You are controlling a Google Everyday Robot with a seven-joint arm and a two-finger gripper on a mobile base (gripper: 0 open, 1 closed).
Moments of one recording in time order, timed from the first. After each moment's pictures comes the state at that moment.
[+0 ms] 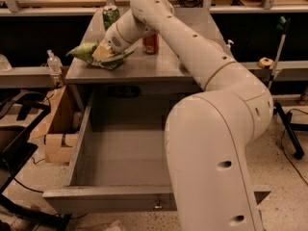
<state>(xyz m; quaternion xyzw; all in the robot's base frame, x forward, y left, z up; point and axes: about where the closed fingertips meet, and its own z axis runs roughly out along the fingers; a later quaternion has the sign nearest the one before) 0.781 0.171 0.850 -0.55 0.72 0.24 0.35</state>
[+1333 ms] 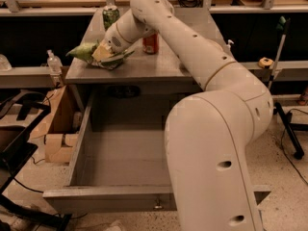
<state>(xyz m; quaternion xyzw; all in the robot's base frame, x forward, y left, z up) 0.781 0.171 0.850 -0.55 0.72 0.24 0.35</state>
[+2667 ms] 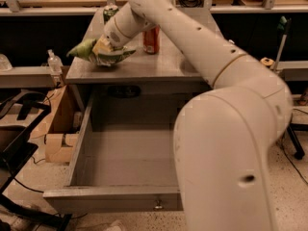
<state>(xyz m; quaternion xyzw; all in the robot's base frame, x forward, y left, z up) 0.774 0.165 0.880 -0.55 0.72 0.21 0.37</state>
